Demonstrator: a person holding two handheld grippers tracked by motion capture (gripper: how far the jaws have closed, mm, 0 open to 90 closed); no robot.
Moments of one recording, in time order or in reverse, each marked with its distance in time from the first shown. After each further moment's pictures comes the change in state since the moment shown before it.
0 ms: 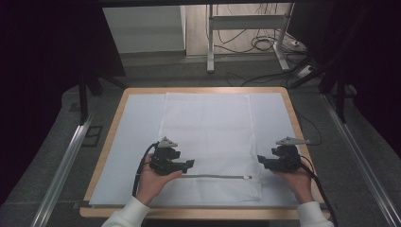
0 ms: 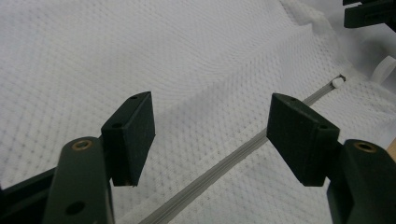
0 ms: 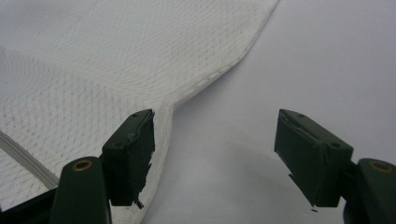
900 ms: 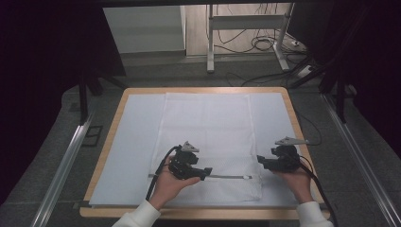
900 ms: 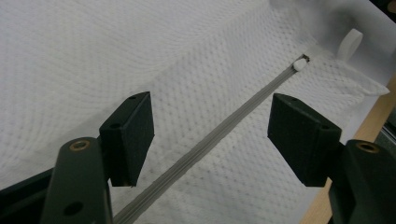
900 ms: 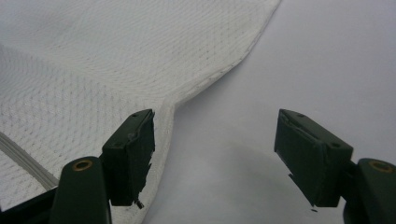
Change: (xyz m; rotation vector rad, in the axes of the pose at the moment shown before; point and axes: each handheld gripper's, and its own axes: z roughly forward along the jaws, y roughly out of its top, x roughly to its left) left arm -0.040 0.009 0.032 0.084 -0.078 0.084; right arm 0.001 0.000 0.002 0.001 -0.006 -0.013
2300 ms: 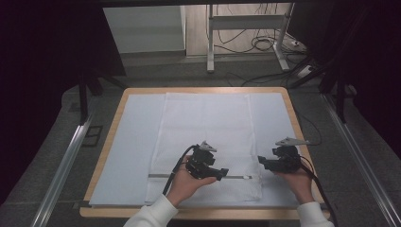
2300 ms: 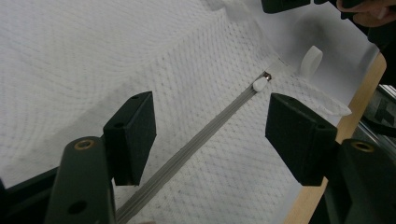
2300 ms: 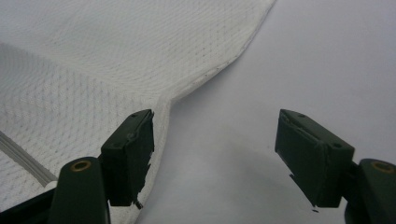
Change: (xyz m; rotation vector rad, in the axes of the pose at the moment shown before) left arm -0.028 0.022 0.028 0.023 -0.067 0.013; right arm 0.000 -0.001 -0.002 0.006 -0.012 -0.006
